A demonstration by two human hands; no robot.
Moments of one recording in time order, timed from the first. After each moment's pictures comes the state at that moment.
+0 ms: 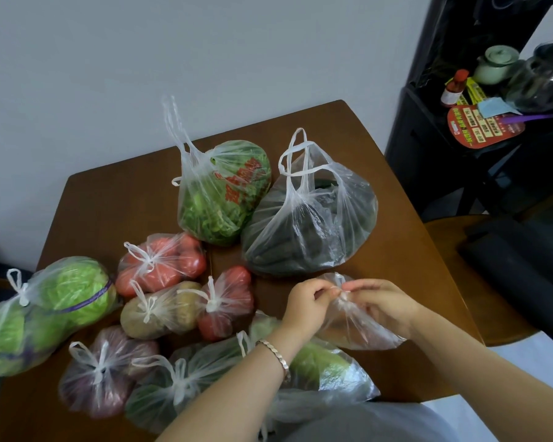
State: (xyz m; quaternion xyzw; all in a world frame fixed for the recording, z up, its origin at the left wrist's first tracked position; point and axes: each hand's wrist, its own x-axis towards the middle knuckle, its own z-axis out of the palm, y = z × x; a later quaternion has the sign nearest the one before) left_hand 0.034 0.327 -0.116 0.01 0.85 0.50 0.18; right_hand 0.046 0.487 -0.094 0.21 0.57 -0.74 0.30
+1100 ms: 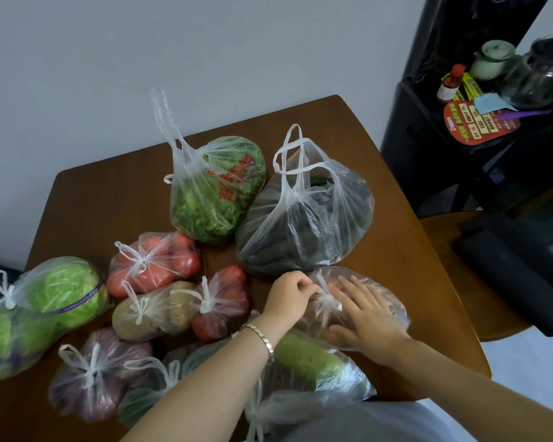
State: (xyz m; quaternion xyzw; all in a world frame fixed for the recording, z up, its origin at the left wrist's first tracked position) left_hand 0.011 0.310 -0.125 -0.02 0.90 0.38 0.21; right_hand 0.077 0.479 -0.156 -0.12 0.96 -0.18 0.20
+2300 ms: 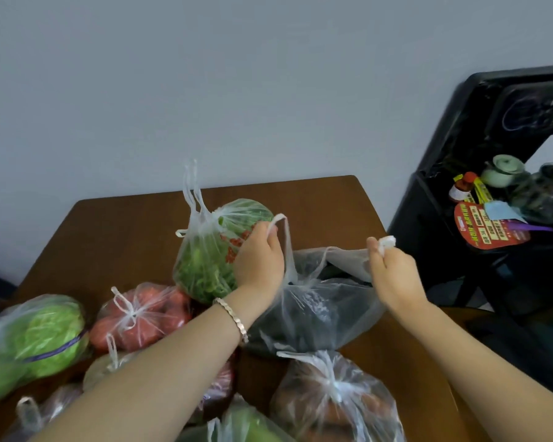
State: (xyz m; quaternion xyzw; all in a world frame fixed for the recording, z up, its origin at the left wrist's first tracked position) left_hand -0.124 0.310 0.001 -0.07 0.91 0.39 -0.15; right_hand -0.106 0.504 -0.015 0.08 0.92 -0.38 -0.08
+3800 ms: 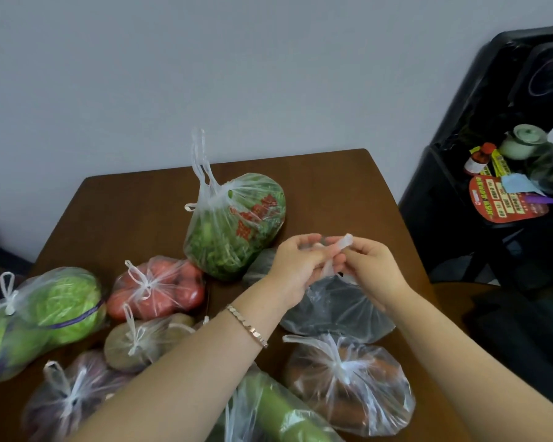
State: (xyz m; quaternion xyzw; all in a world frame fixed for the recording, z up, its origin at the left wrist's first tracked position) left_hand -0.086 0.328 -0.001 -0.18 0.53 0.80 0.21; right_hand -0.075 0.456 -0.007 0.08 0.68 -0.72 0.13
